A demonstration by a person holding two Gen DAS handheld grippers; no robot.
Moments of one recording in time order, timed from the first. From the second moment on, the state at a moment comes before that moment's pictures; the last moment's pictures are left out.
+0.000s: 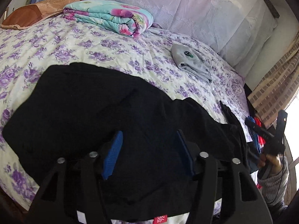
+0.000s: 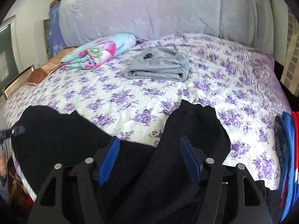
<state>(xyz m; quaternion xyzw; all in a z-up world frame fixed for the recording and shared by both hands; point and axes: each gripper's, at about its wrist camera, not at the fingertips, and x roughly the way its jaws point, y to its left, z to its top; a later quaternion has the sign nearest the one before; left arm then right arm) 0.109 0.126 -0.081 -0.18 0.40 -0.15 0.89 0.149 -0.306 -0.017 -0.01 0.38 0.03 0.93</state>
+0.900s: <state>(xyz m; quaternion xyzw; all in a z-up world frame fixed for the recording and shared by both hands) 0.083 0.070 -0.111 0.02 0.30 -0.12 0.95 0.004 -0.471 -0.010 0.34 0.20 -0.03 0.92</state>
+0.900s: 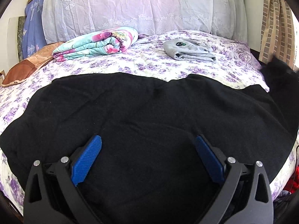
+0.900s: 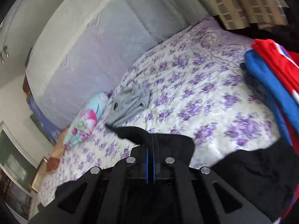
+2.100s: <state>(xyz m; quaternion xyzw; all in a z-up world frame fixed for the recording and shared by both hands) 0.085 0.066 -0.111 0.03 0.32 -0.10 0.94 -0.080 -0.328 -0.110 -0.59 0.17 -0.18 0.77</state>
